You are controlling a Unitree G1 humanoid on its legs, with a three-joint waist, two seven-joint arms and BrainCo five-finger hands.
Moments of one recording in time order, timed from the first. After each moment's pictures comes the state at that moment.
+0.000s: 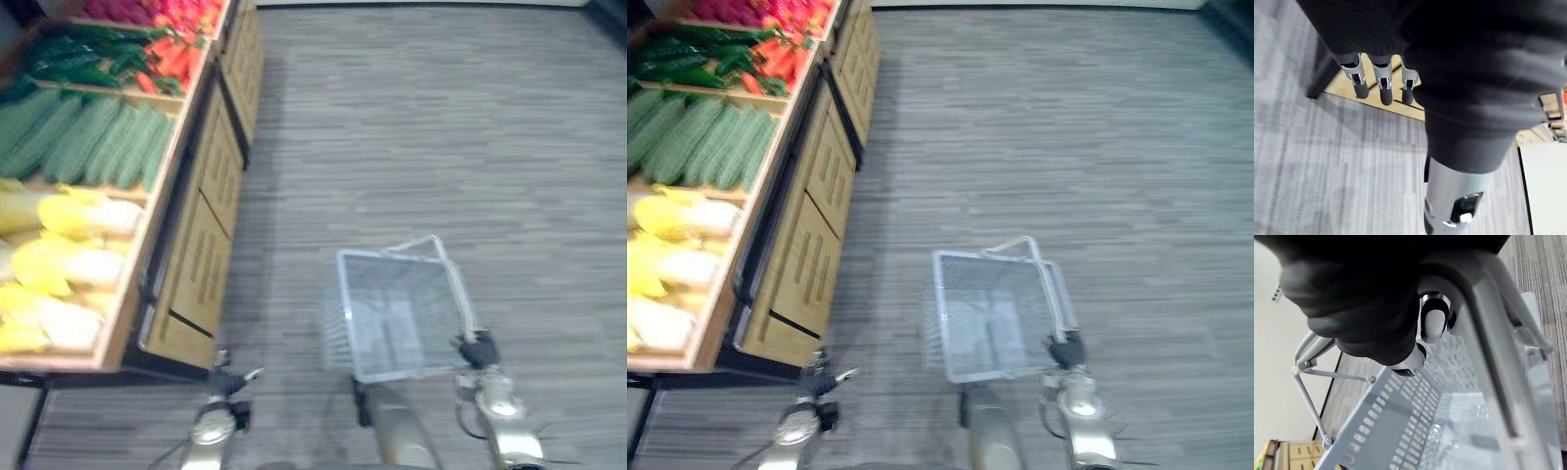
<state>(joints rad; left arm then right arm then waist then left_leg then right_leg) 0.18 0.02 0.01 0.08 -0.07 -0.18 0.26 0.18 -0.17 -0.22 0.21 0.01 -0.04 -0.24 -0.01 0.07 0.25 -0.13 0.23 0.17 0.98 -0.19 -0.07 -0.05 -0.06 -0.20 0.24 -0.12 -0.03</state>
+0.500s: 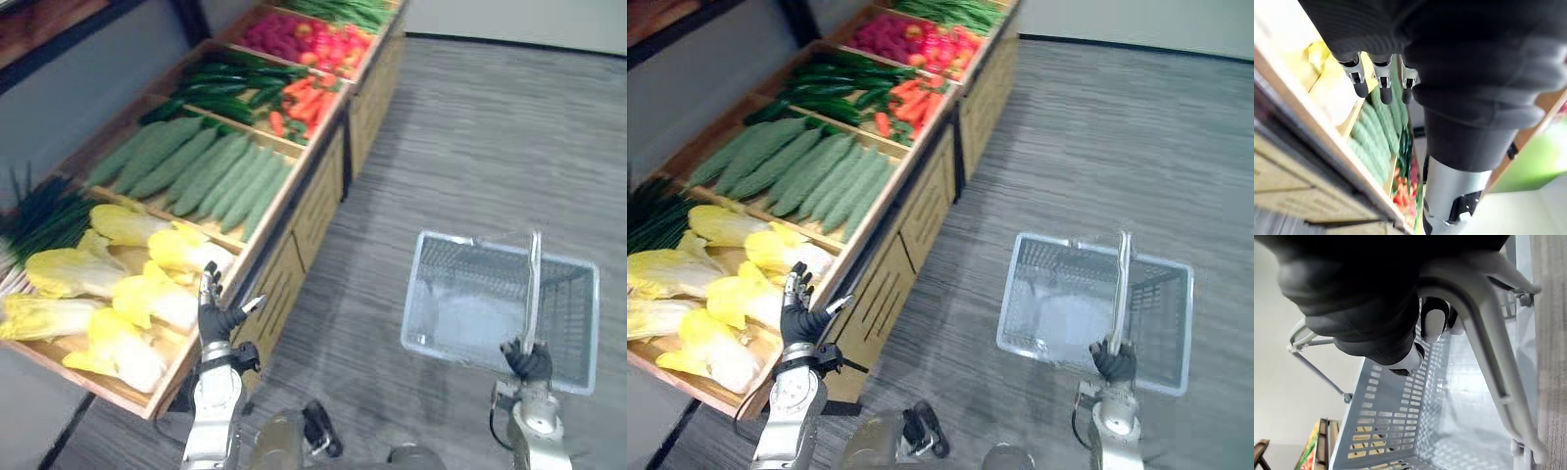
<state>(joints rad) 0.22 0.00 0.04 -0.18 0.27 -0.17 0.41 0.20 -0.15 -0.30 0.45 0.02 -0.06 -0.22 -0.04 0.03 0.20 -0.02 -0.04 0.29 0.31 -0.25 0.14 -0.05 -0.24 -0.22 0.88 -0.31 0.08</state>
